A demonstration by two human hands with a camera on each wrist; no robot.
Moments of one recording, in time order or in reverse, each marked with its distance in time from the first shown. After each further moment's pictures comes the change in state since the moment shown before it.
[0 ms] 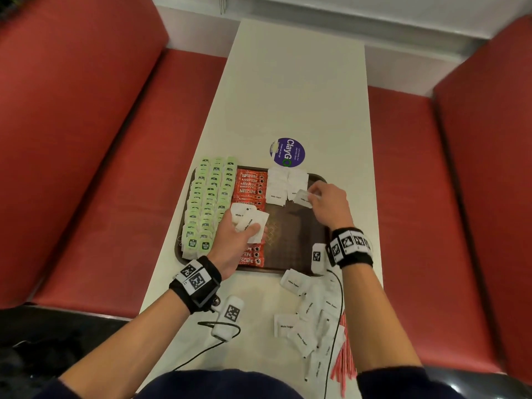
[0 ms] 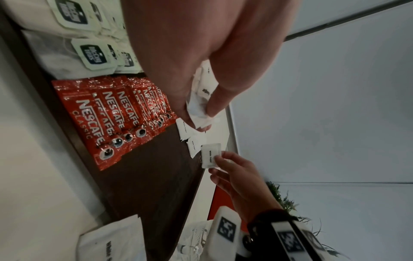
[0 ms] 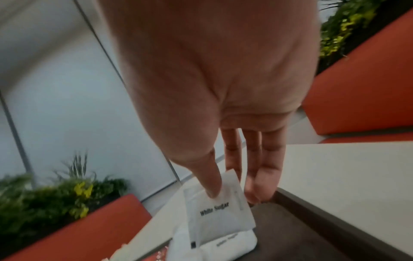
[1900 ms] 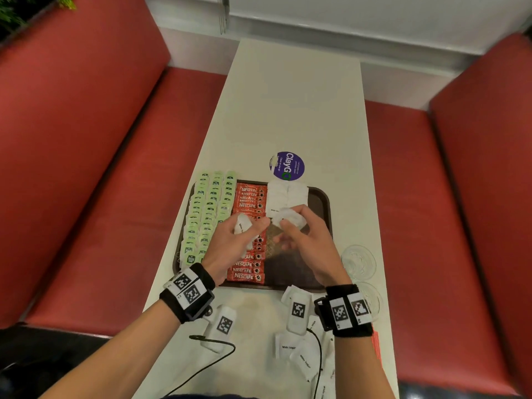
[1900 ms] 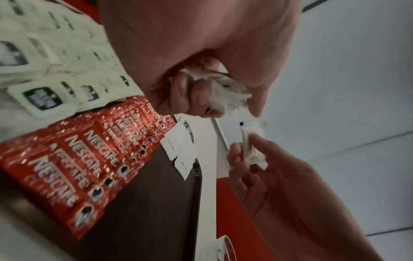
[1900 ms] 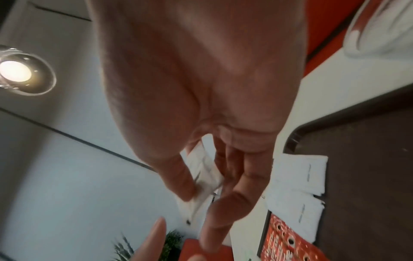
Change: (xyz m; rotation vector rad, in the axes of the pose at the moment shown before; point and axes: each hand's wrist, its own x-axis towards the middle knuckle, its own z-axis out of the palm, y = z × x) left_hand 0.004 0.028 -0.005 0.168 -0.103 0.156; right_hand -0.102 -0.059 -0.005 0.945 -0.192 -0.091
